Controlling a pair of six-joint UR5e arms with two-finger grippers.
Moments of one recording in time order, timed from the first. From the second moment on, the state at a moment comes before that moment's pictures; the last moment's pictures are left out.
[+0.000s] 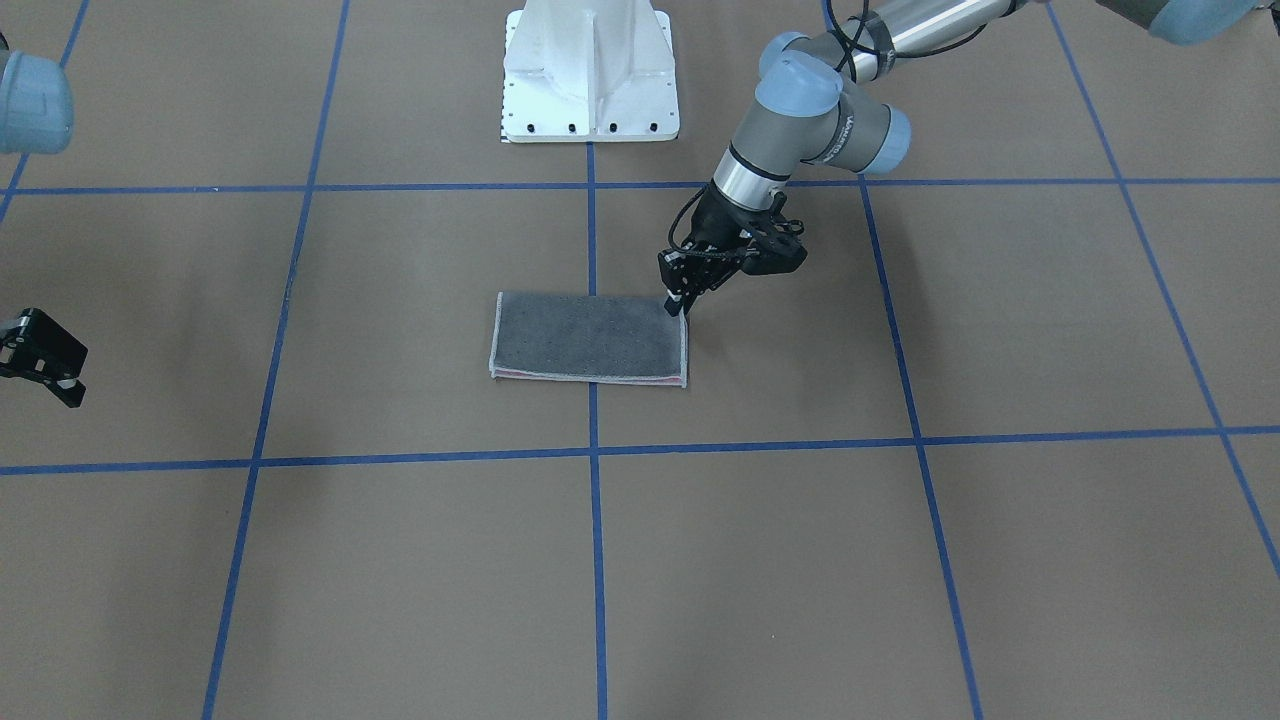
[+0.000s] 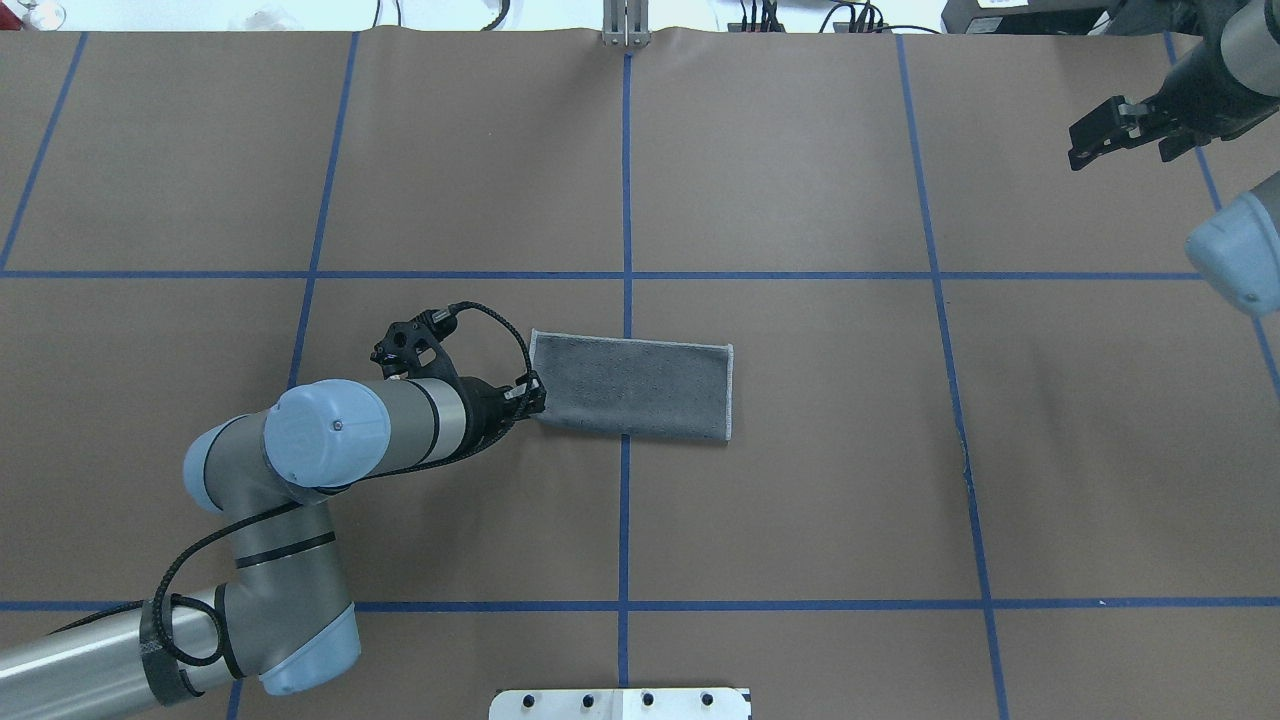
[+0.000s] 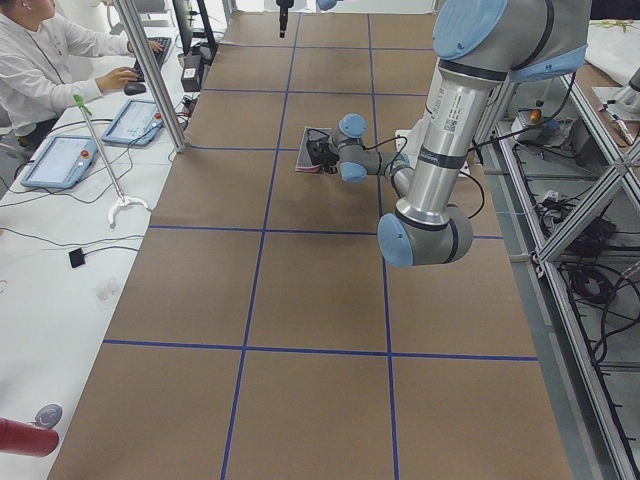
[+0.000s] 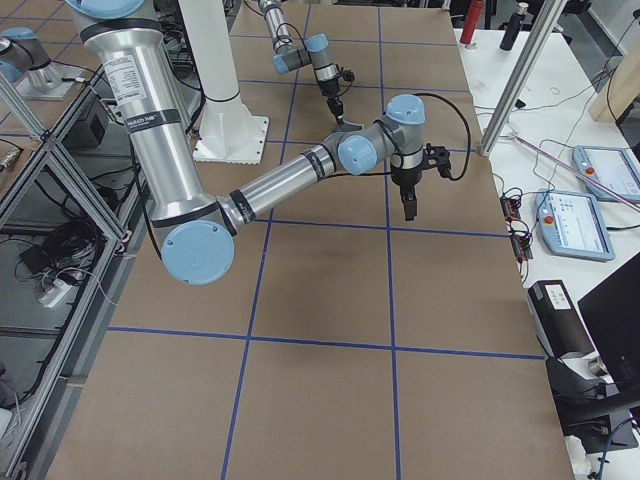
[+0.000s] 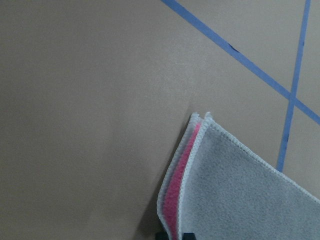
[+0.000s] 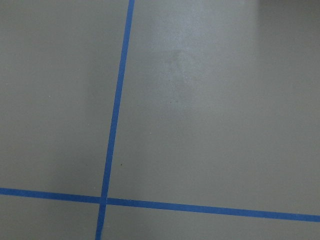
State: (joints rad) left arm -0.40 -2.00 -1.63 -2.30 -1.59 -1.79; right arm 1.18 -1.27 1.79 -1.55 2.13 0.56
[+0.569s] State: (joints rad) left arm -0.40 -1.99 -1.63 -2.30 -1.59 -1.79; right arm 1.18 -1.27 1.79 -1.55 2.13 0.56
